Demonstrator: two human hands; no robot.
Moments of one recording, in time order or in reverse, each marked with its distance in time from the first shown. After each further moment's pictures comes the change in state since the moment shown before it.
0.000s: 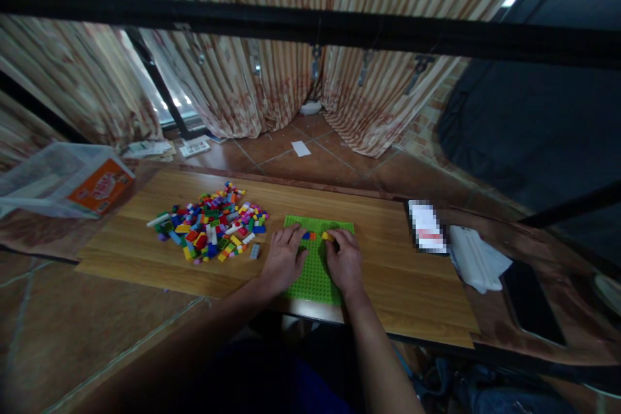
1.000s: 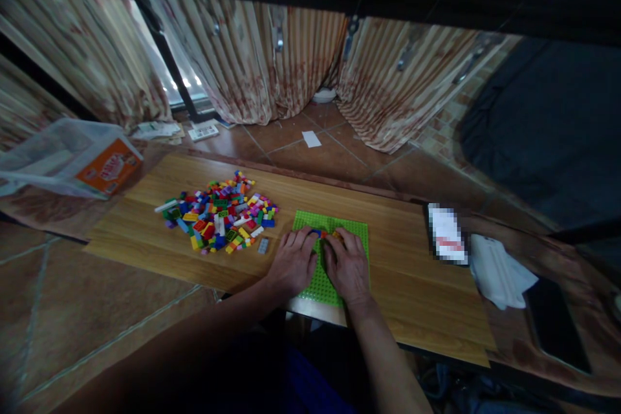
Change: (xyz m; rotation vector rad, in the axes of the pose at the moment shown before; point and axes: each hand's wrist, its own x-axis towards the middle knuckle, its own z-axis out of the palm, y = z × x) left_hand -0.014 0.003 0.003 0.074 -0.082 0.018; right_hand -0.010 -0.010 0.000 -0.260 -0.112 -0.288
